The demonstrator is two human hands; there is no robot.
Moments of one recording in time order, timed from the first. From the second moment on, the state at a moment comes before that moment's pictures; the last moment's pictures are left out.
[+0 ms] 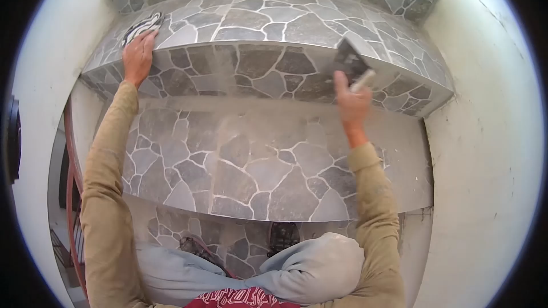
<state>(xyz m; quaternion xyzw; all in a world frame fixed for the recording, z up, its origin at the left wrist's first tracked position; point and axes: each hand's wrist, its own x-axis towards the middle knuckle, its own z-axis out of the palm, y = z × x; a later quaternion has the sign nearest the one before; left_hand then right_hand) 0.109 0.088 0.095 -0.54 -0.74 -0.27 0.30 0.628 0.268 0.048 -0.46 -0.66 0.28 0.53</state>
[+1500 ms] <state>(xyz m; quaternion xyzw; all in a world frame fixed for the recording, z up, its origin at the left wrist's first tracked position) 0.143 0.103 0.161 -0.64 -0.65 -0.37 0.19 0.662 0.293 0.042 -0.41 -0.68 -0.06 0.61</state>
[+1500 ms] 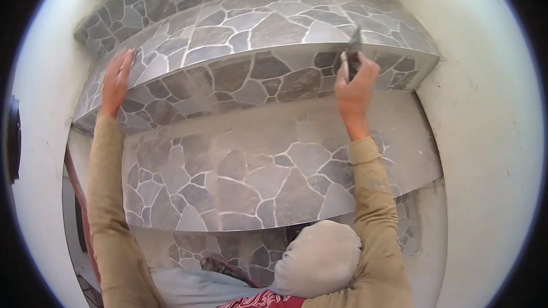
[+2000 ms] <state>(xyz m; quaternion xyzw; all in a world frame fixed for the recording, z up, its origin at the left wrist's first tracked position) 0.116 0.166 0.171 -0.82 -0.57 -0.08 0.01 0.663 0.283 0.086 -0.56 -0.66 -0.01 0.49</state>
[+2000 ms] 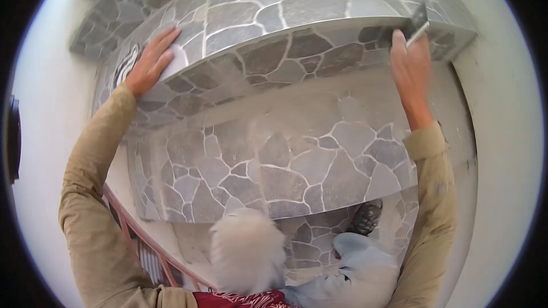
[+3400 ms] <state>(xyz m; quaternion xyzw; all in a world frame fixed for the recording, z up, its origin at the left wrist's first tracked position) 0.196 0.209 0.188 -0.91 -0.39 -0.08 -0.08 0.501 0.235 0.034 -0.59 -0.47 -0.05 0.66</state>
